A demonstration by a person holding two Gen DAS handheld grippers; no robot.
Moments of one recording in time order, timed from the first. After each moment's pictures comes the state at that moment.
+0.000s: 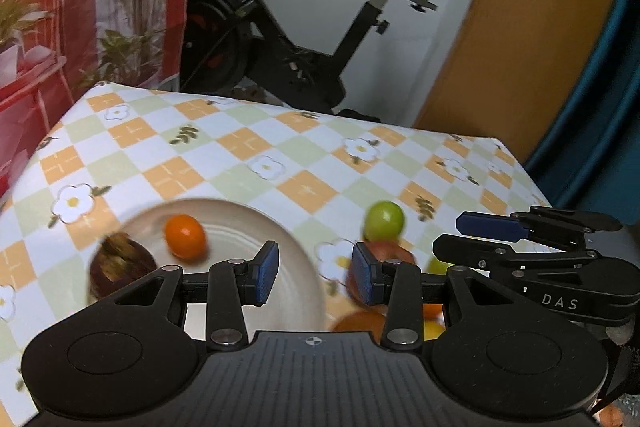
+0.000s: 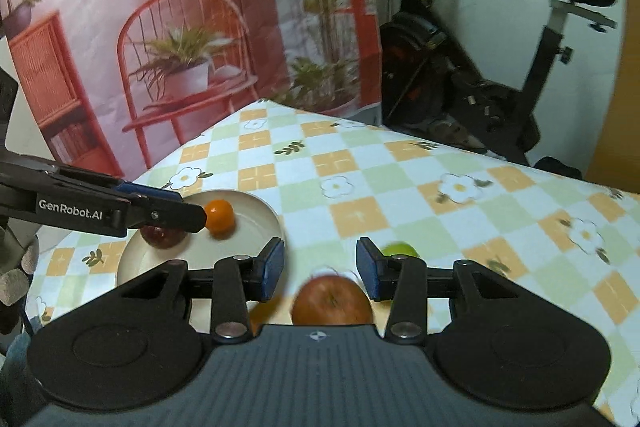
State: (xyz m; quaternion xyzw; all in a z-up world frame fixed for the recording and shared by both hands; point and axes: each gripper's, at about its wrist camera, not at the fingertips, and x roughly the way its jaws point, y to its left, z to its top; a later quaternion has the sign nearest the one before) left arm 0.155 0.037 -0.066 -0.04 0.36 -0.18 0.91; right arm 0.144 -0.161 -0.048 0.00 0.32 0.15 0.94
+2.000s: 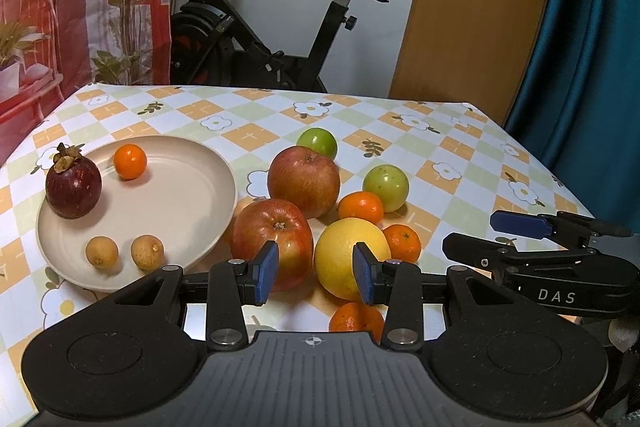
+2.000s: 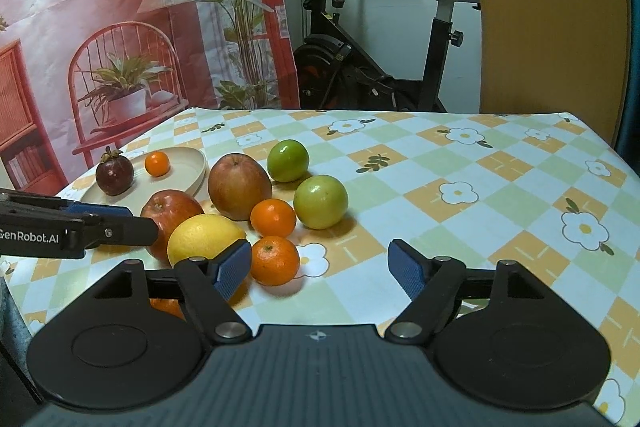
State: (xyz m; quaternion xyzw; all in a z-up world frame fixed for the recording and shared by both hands) left arm 0.059 -0.023 -0.112 0.00 0.32 -0.17 0.93; right arm 0.013 -0.223 -0.112 0.04 0.26 0.04 0.96
